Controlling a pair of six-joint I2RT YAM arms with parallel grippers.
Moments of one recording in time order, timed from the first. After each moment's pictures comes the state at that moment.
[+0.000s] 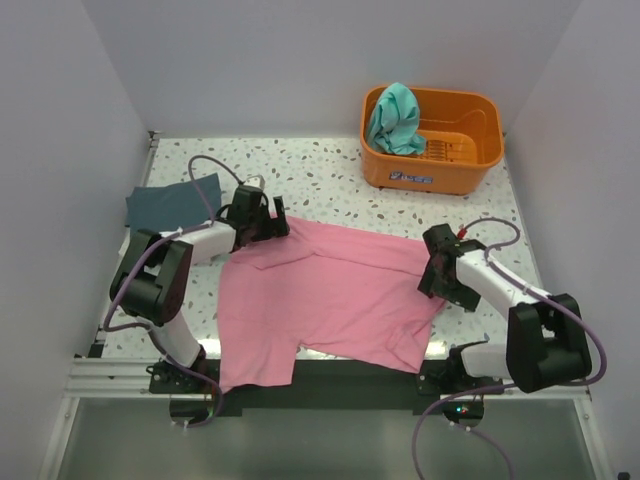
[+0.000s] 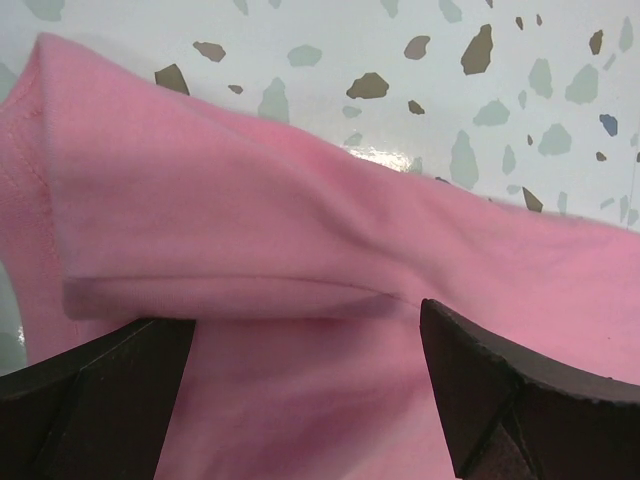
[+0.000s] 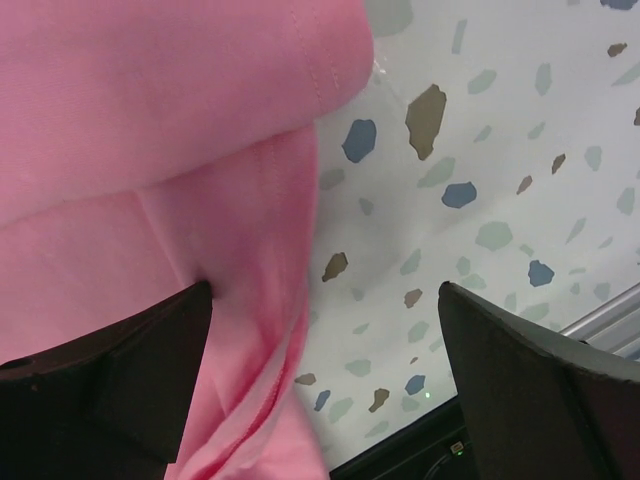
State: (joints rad) left arm -0.34 1.72 0.91 0.02 -0.03 -0.49; right arm 0.24 1.31 0.68 -0.85 0.43 0.75
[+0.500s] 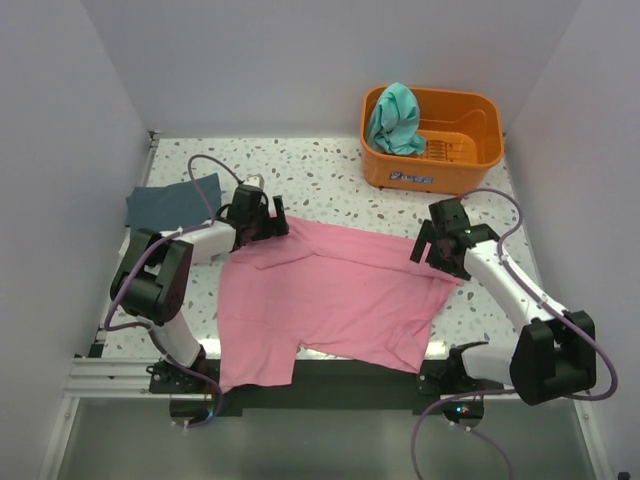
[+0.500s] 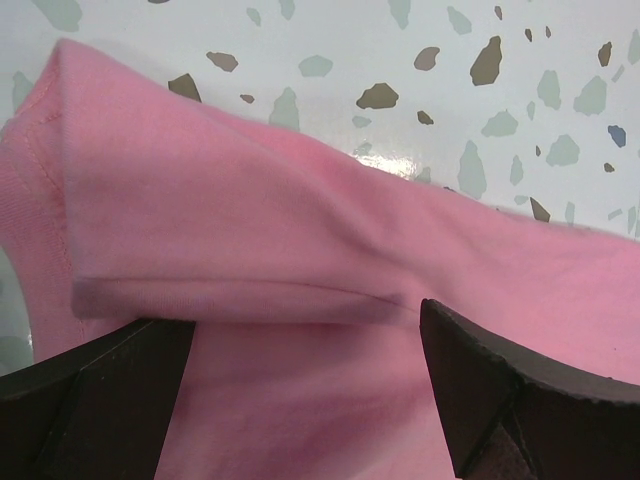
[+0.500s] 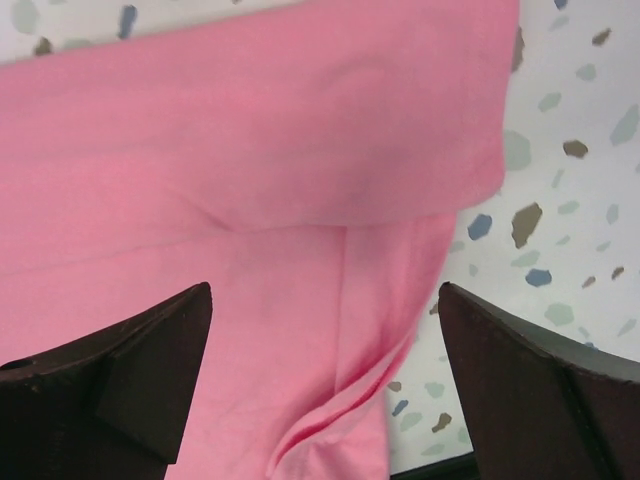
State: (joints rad) left arm -0.34 1.73 0.91 0.03 -0.05 -0.49; right arm 0.24 1.26 0.87 -0.80 0.31 0.60
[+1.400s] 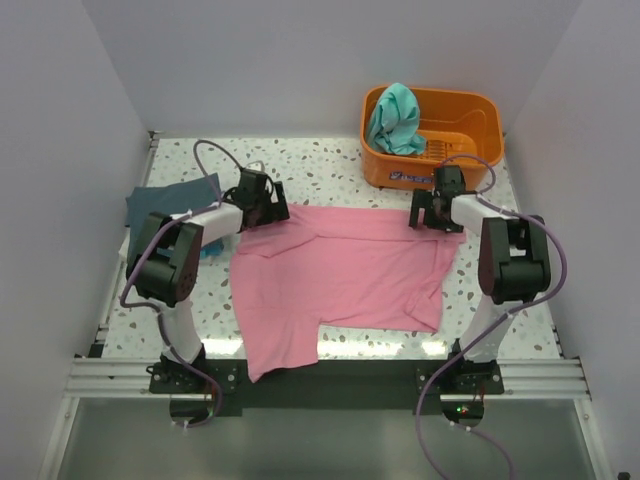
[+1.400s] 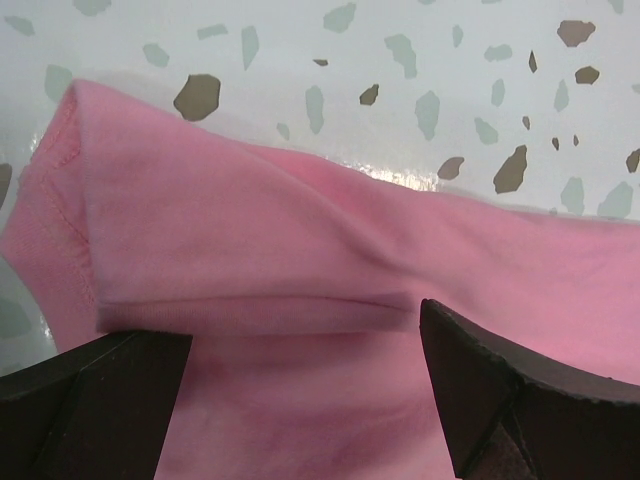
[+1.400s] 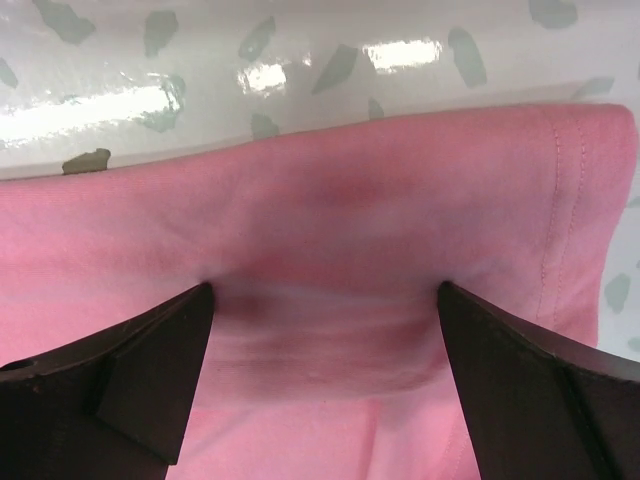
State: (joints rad) left arm -0.32 1.86 1.10 -0.06 -0.11 -0.49; right arm 0.05 1.85 1.14 -0.35 0.13 0.21
